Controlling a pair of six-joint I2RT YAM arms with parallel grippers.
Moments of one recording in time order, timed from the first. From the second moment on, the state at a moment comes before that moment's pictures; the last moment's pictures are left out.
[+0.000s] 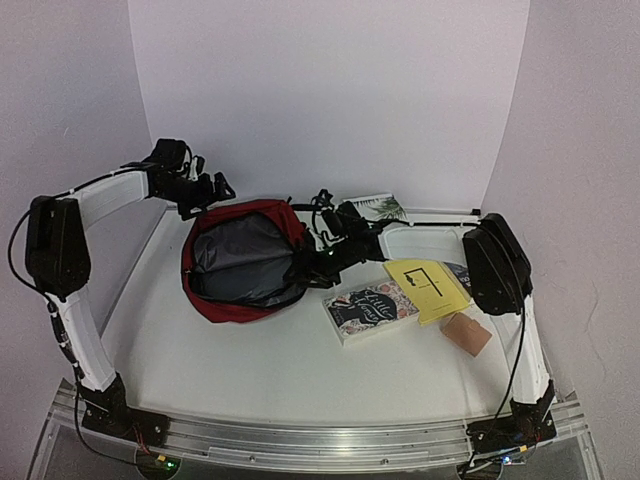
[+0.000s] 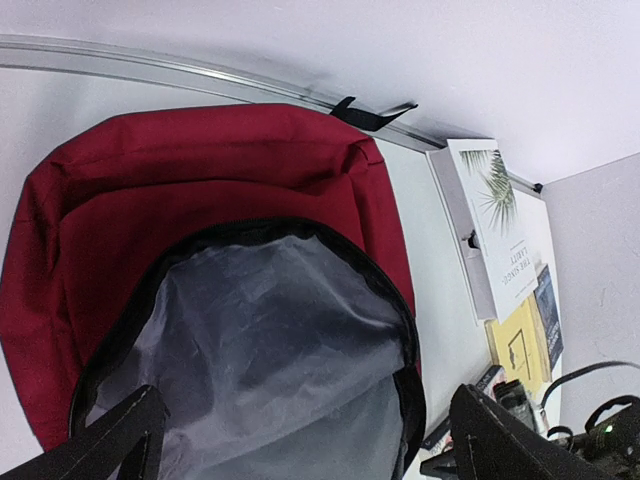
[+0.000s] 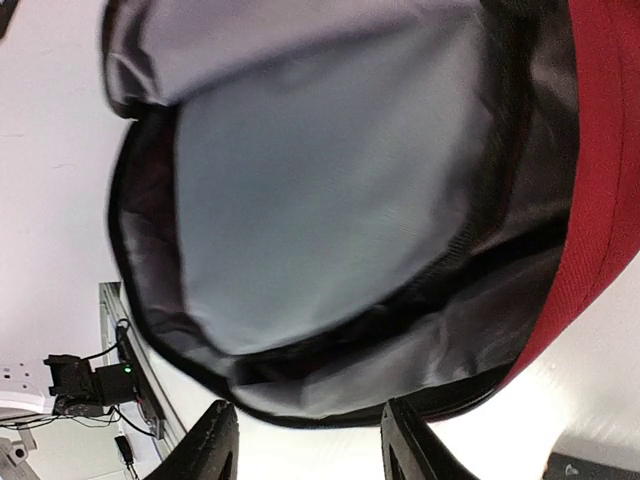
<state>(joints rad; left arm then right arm) -0.21 1.85 1.60 -0.48 0.34 -0.47 0.75 2.28 1.78 -0.32 -0.54 0.66</state>
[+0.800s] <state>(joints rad) -0.35 1.57 1.21 -0.33 0.38 -0.47 0.37 2.10 1.75 -0.38 -0.39 0.40</state>
